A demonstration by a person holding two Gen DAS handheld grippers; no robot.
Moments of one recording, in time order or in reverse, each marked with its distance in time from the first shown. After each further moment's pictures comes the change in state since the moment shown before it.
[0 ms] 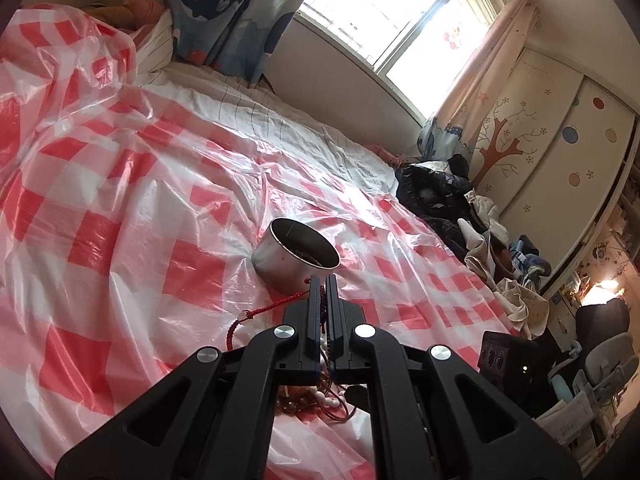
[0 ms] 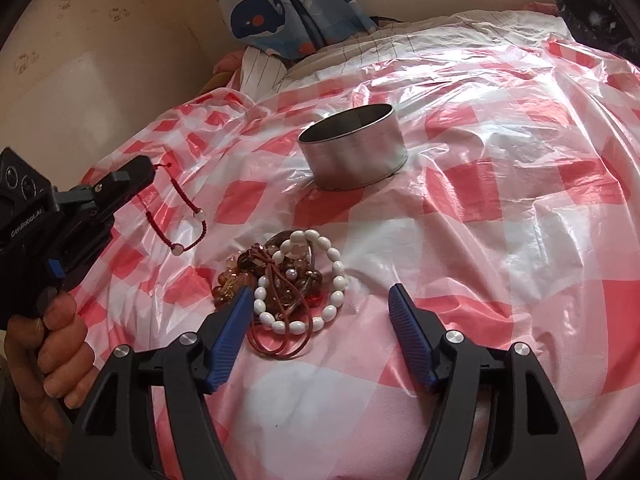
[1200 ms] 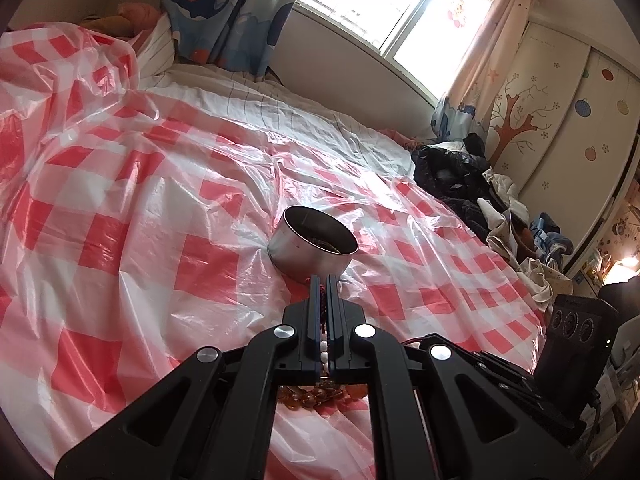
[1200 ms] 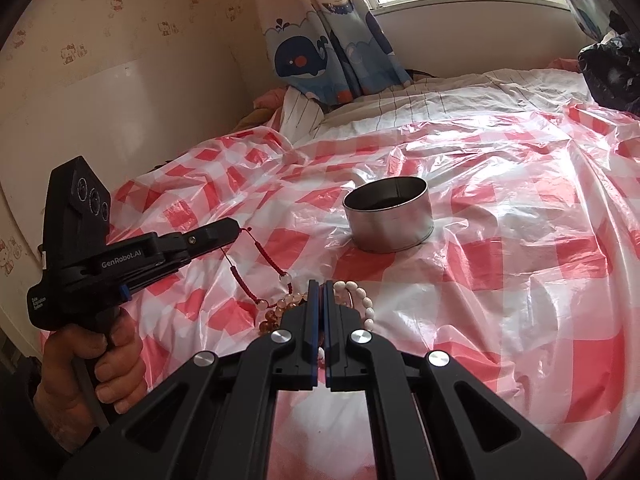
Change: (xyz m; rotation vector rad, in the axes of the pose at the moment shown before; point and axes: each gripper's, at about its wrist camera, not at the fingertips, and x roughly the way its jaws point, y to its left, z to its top) left arm 0.008 -0.005 -0.005 0.071 0.033 0.077; right arm -0.047 0.020 0.010 -0.099 -0.183 0.068
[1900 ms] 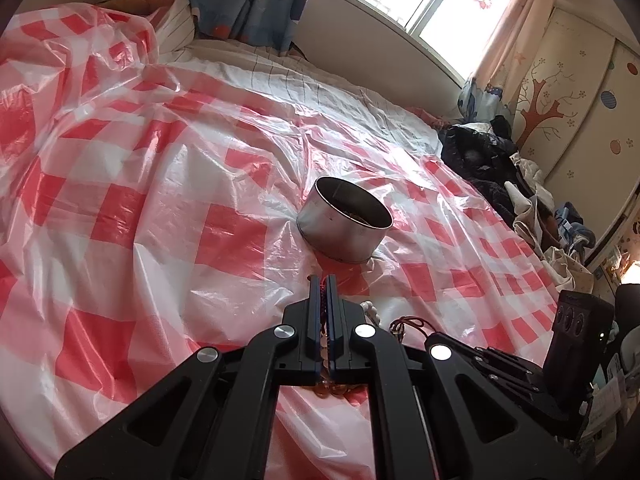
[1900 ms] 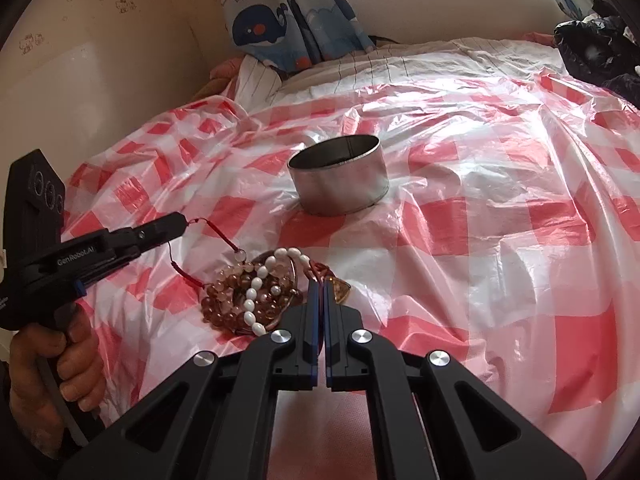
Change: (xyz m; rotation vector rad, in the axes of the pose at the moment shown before) left arm 0.018 0.013 -0.006 -0.028 0.096 0.091; right arm 0.030 -0.026 -0.013 0.063 0.169 -0.131
